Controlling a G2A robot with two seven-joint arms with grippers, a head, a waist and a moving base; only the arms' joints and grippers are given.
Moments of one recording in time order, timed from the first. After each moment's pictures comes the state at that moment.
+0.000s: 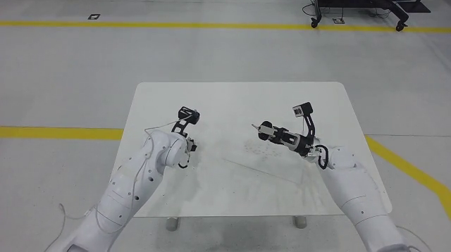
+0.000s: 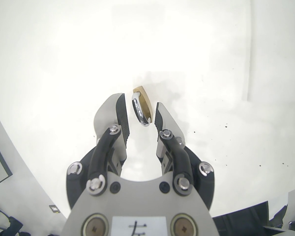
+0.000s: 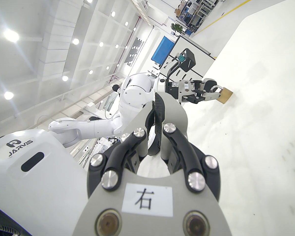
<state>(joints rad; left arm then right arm) 1.00 -1.19 -0.90 -1.46 1.11 0.12 -1.12 -1.19 -1.20 1.27 -1.13 0.47 -0.73 1.09</state>
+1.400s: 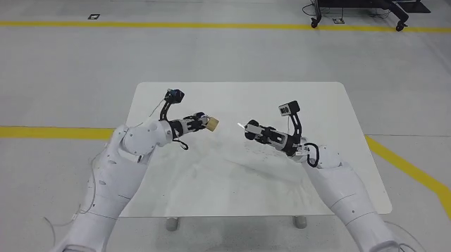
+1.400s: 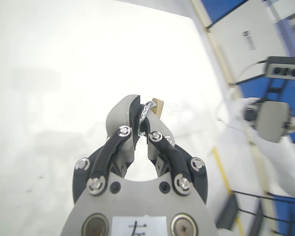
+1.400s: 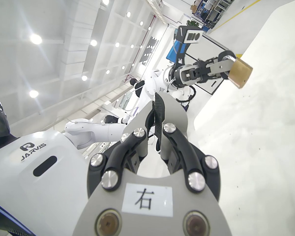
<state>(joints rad) 1.01 -1.22 -1.18 -1.25 0.21 -0.24 -0.88 -1.14 -1.24 1.13 -1.14 0.57 -0.71 1.03</state>
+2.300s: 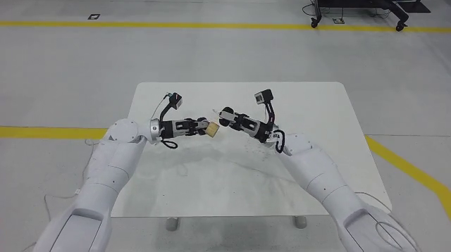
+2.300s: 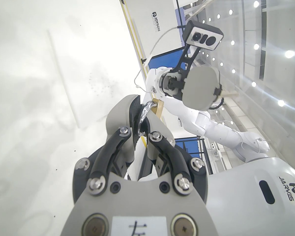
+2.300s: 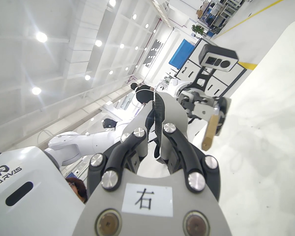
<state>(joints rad) 0.79 -1.27 -1.09 -0.74 -0.35 -0.53 -1.29 -0.90 -1.36 0.90 -0.85 0.51 -0.85 0.82</state>
